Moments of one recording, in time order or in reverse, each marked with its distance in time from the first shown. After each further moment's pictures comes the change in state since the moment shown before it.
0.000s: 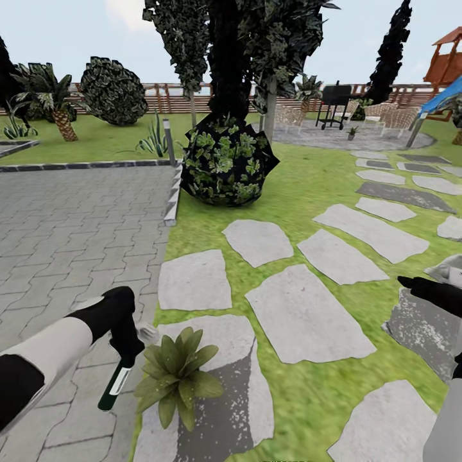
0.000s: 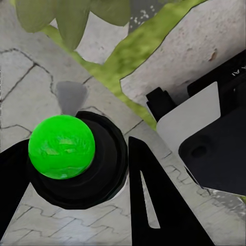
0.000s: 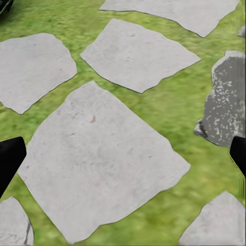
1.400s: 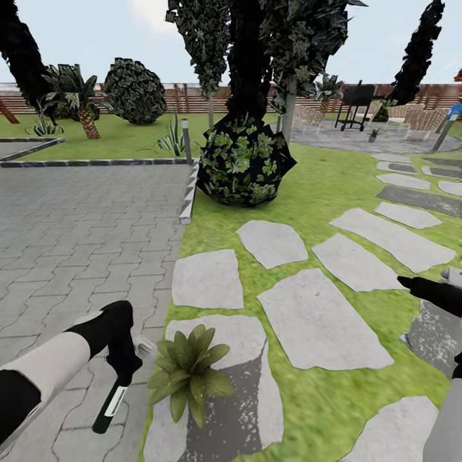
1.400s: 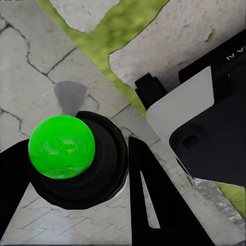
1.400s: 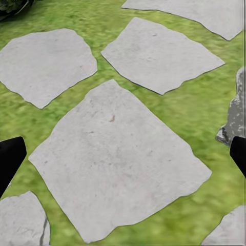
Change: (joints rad) left arm 0.073 0.005 0.012 -0.002 0.001 0.000 0.000; right arm 0.000 0.001 0.000 0.000 0.000 0.000 0.000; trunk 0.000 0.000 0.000
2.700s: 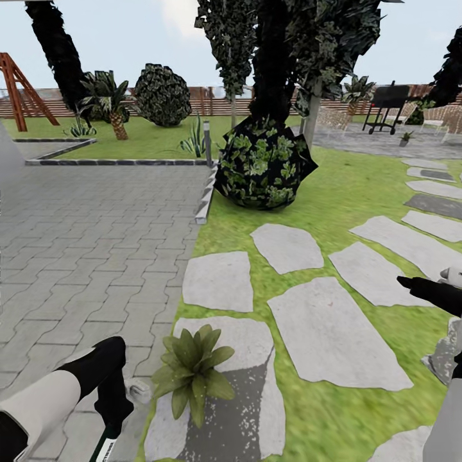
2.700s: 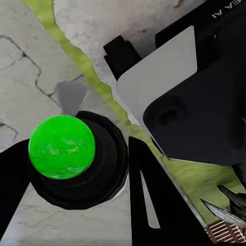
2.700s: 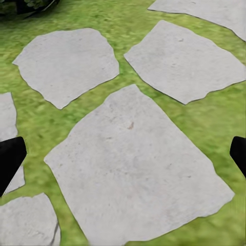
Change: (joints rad) left arm 0.177 0.013 0.053 0.001 0.002 0.000 0.001; right arm 0.000 0.000 0.002 0.002 0.001 -0.001 0.000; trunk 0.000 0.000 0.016
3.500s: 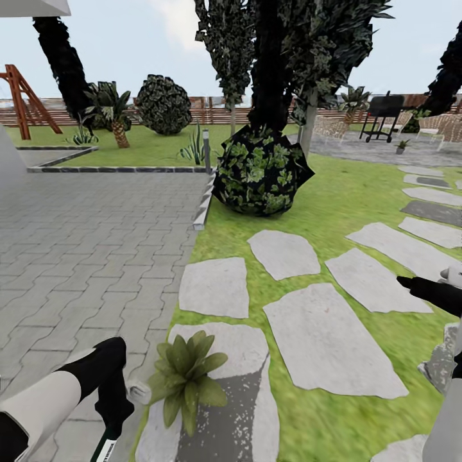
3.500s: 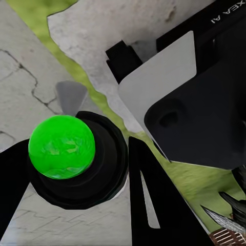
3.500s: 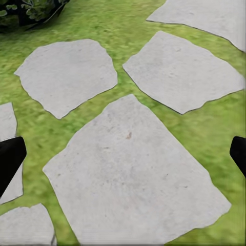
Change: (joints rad) left arm 0.003 -0.003 -0.002 0.000 0.000 0.000 0.000; right arm 0.000 0.000 0.000 -0.001 -0.001 0.001 0.000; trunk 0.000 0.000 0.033
